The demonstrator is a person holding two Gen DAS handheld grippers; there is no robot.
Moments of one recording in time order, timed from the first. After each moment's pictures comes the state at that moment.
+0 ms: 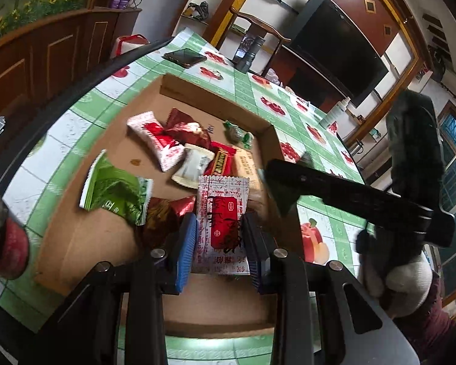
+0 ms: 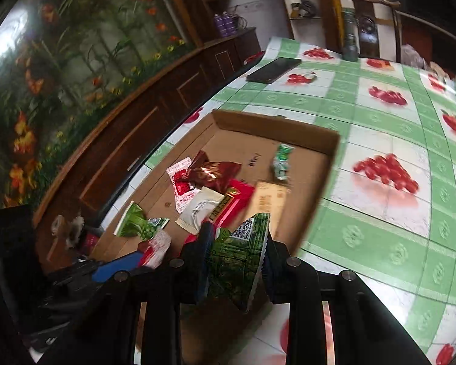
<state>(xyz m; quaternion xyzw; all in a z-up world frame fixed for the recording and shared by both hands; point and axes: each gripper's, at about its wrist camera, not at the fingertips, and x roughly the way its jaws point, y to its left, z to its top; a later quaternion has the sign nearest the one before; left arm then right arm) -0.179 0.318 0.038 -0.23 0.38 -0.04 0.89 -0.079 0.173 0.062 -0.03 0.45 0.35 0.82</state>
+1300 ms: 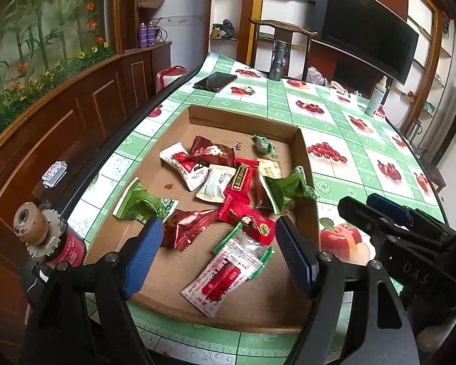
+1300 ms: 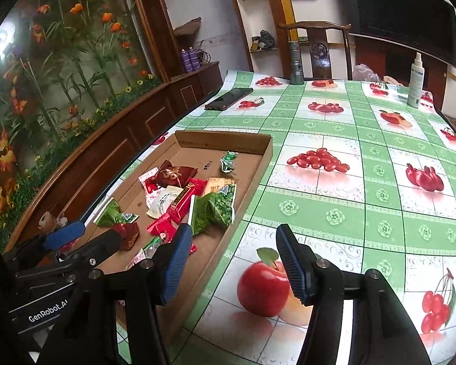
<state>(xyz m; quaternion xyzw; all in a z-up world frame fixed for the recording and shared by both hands) -0.184 0.260 0.072 -0.08 0.38 0.11 0.91 -0.129 0.096 0.069 0.00 0.38 0.27 0.88</state>
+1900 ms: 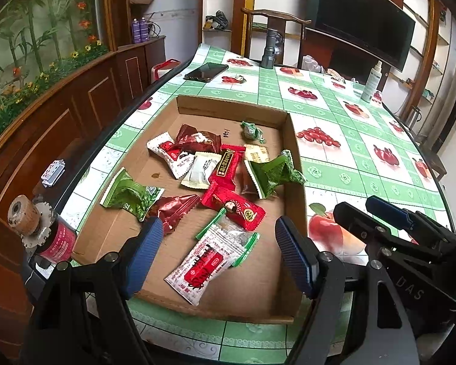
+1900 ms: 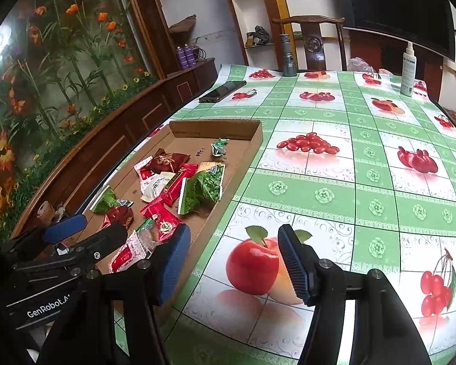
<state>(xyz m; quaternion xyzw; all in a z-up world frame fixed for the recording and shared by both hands) -0.183 0.240 0.069 -0.07 0.40 0.10 0.91 -0.142 0.081 0.058 0.01 0.39 0.26 0.88</state>
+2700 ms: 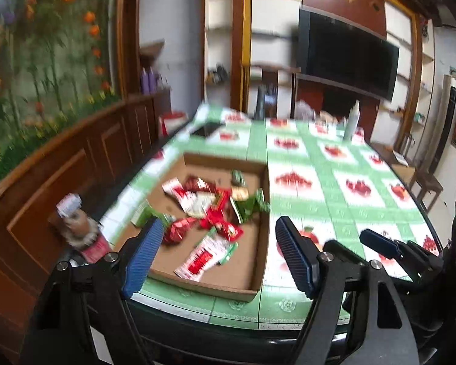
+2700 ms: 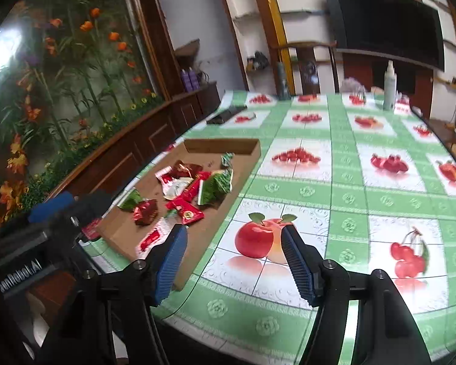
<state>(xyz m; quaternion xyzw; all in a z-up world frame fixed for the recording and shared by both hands) -0.274 0.206 0.139 -0.04 0.27 0.12 0.95 -0.222 0.043 0.098 0.02 0.33 0.26 0.91</state>
